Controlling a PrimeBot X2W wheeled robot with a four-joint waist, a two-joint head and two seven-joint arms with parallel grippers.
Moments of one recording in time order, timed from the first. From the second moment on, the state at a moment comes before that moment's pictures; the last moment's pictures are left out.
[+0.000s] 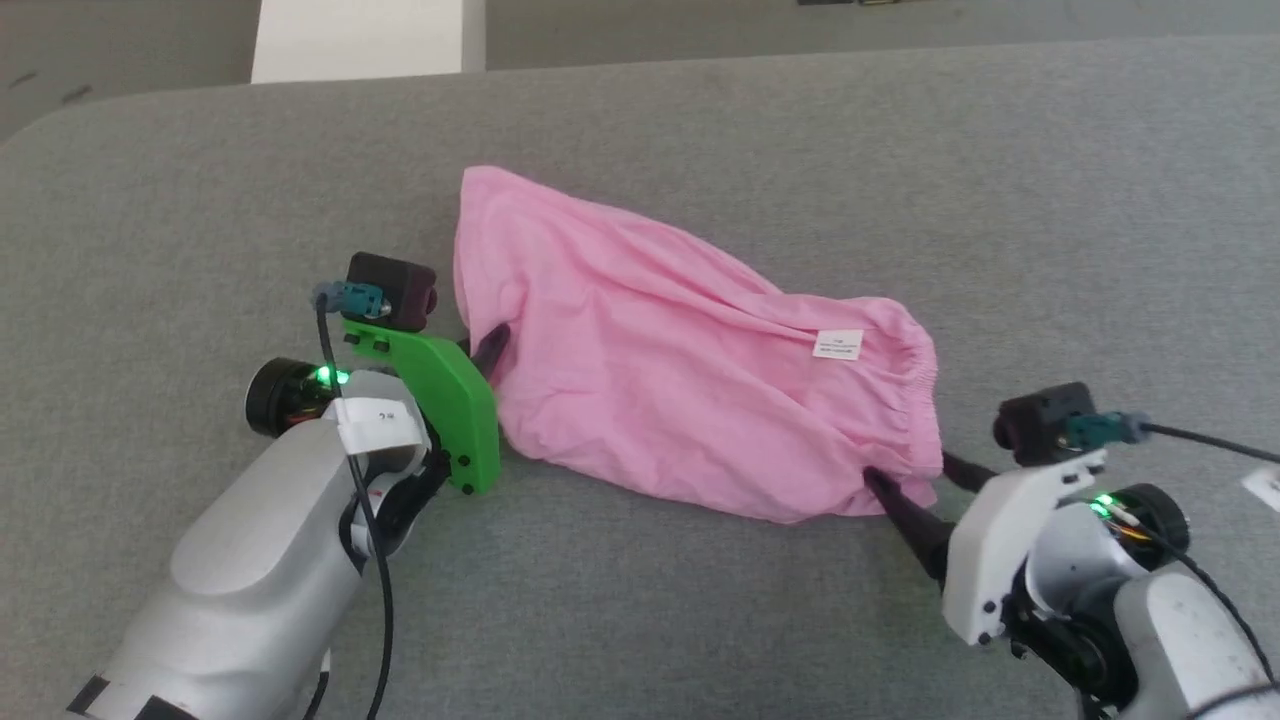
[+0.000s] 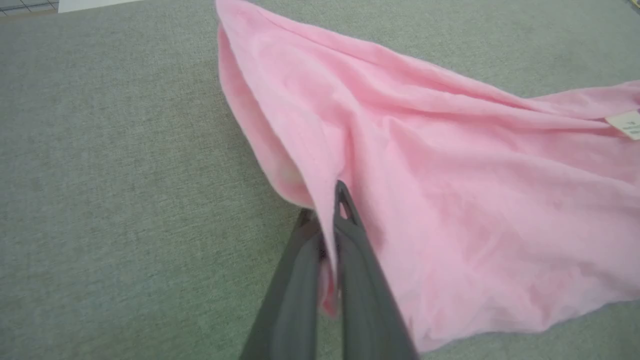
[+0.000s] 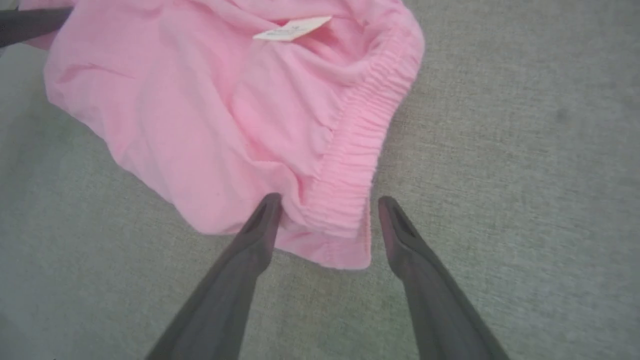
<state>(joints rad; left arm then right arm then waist) -0.65 0.42 -0.73 0.39 -0.83 0.02 0.22 -0.16 -0.21 0.19 0.02 0.41 0.13 0.56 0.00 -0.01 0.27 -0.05</state>
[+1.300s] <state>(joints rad) -0.16 0.52 -0.73 0.10 -0.93 0.21 0.17 -0.07 -0.34 0.27 0.11 0.60 0.13 0.71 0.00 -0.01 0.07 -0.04</state>
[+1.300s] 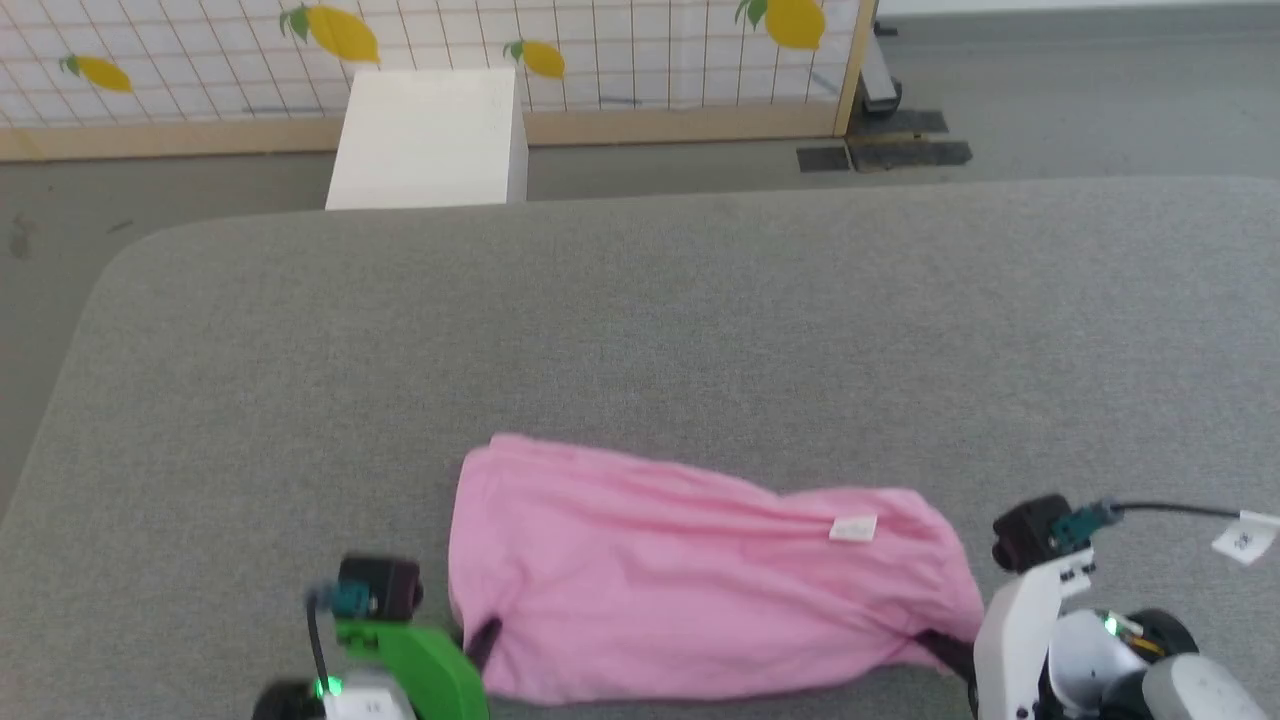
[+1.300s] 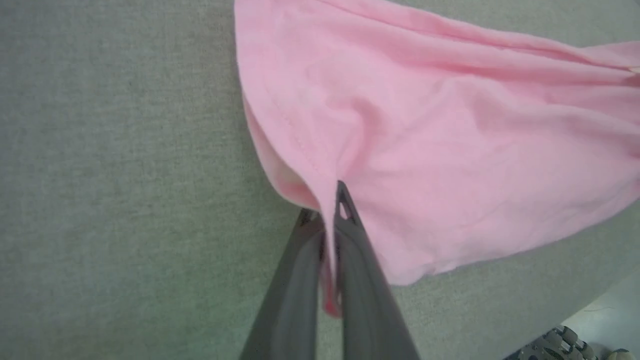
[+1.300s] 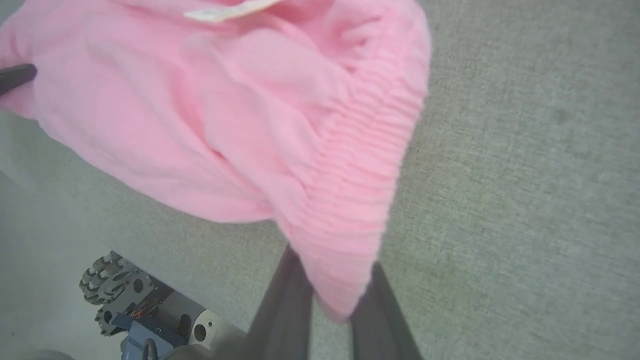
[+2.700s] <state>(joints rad) -0.02 0.48 -0.36 -0.16 -0.52 0.25 -0.26 -0.02 -0.35 0.08 0.01 0.56 0.13 0.83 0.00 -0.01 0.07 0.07</state>
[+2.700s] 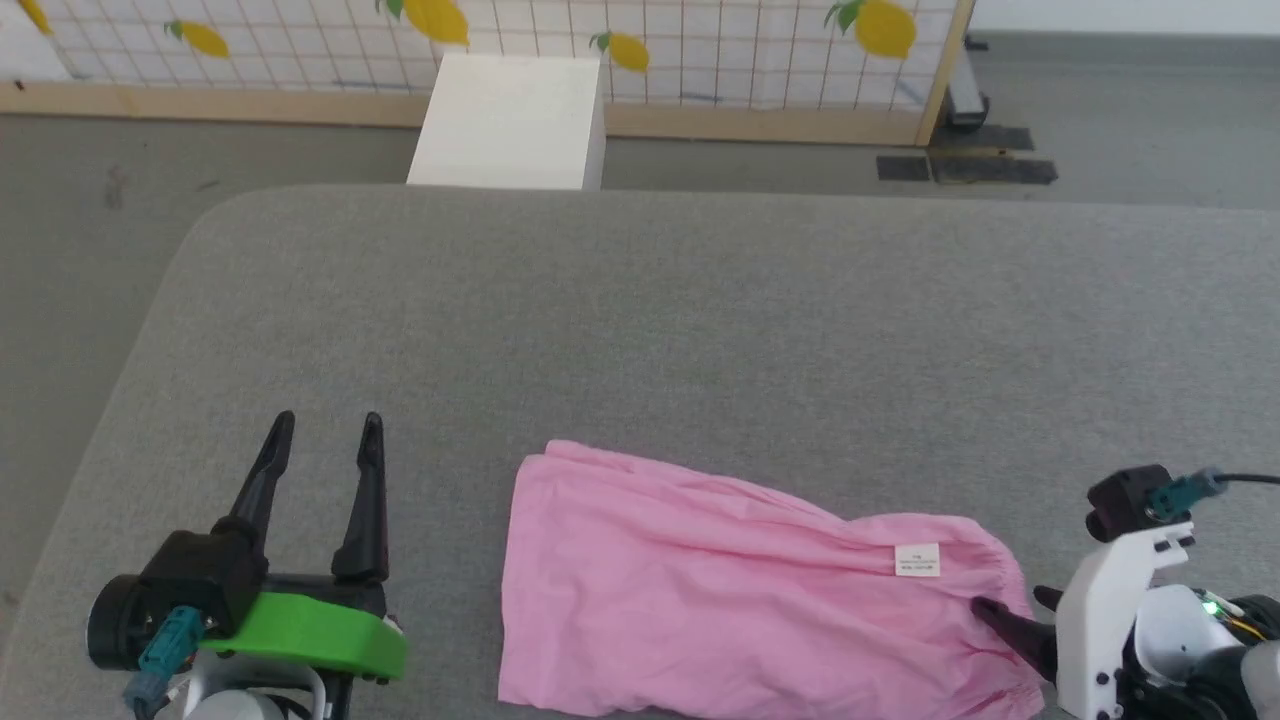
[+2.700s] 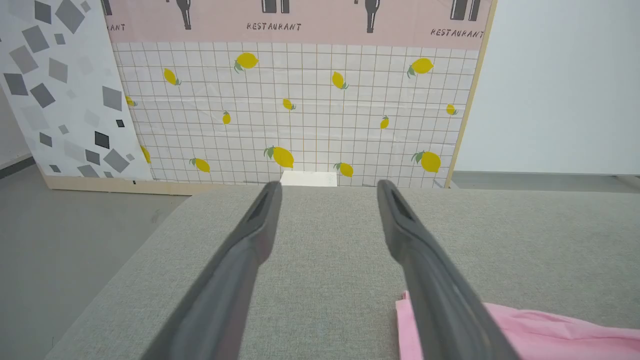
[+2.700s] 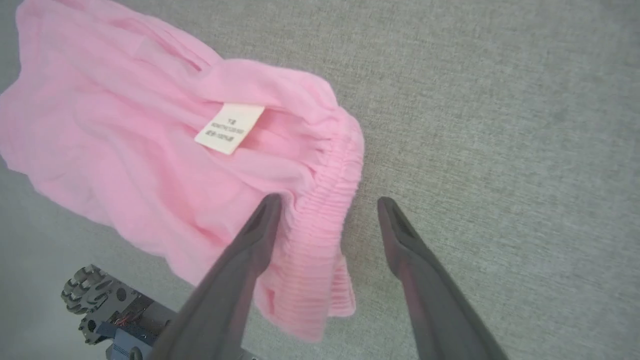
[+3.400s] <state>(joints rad) -0.02 0.41 -0.35 -0.11 -0.48 0.22 -0.26 -0.12 -0.32 0.25 0.22 0.69 0.13 0.87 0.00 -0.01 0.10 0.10</state>
